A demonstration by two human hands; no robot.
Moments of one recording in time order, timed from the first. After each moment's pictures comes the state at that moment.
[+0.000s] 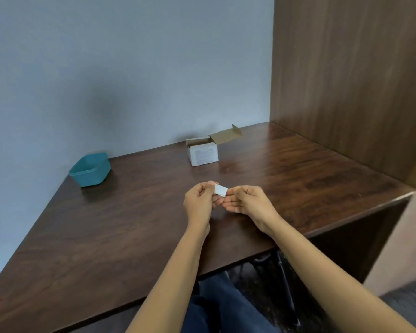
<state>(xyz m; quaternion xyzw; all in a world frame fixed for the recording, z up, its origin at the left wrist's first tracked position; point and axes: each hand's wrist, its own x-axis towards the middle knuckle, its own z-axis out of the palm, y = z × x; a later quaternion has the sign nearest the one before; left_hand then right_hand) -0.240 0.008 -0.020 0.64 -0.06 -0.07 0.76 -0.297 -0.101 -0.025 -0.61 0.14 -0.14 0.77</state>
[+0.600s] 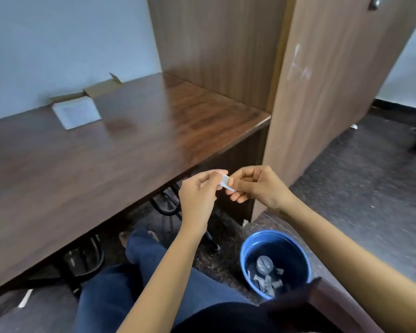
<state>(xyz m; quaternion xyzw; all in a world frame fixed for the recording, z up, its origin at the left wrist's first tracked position) -0.435 -0.079 -0.071 0.67 -0.25 -0.22 0.66 -0.538 -0.187 -0.066 -0.69 0.23 -0.18 0.66</state>
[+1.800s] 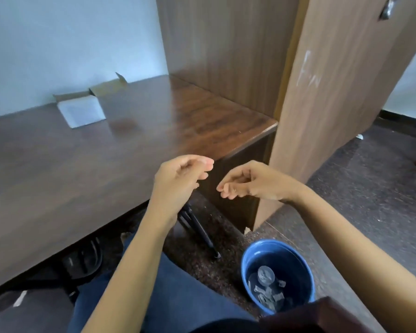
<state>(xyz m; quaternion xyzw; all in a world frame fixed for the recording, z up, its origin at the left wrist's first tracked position) -0.396 -0.054 -0.029 0.70 -0.33 -0.21 0.60 -0.520 -0.210 -0.040 -0.86 0.15 -0.03 0.48</state>
